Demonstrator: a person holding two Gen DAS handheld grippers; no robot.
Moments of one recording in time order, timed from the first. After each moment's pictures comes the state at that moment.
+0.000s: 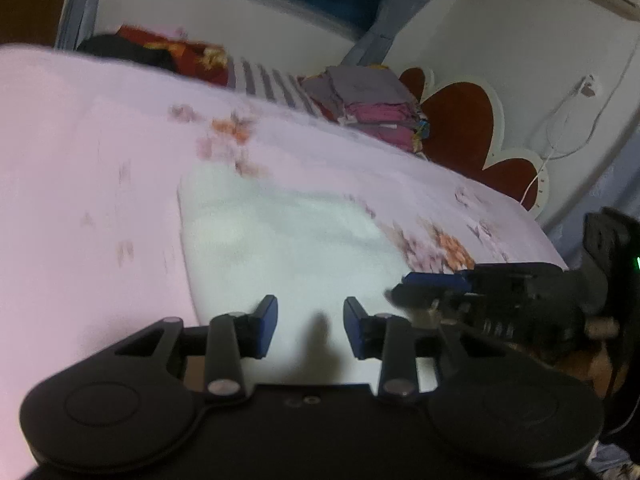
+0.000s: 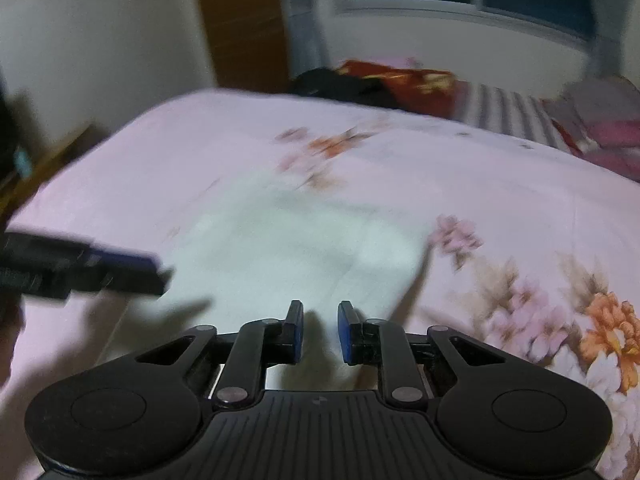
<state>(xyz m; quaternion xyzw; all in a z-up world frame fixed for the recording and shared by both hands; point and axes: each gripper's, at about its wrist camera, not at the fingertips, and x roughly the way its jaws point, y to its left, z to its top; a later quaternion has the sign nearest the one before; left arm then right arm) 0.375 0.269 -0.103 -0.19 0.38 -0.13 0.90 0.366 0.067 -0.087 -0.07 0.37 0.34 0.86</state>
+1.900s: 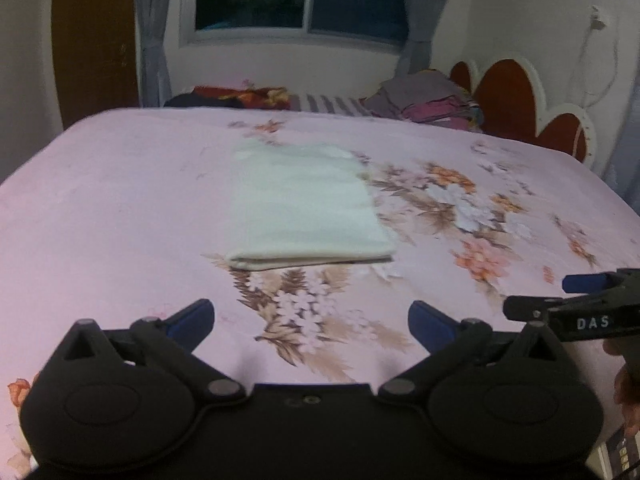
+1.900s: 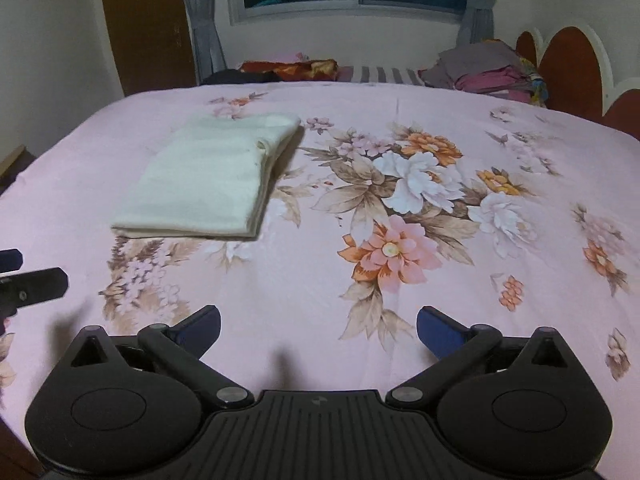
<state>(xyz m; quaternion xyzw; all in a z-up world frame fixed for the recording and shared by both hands) 0.136 0.126 -0.049 -0.04 0.34 0.03 0.94 0.129 -0.059 -0.070 -0.01 0.38 0.17 0.91</state>
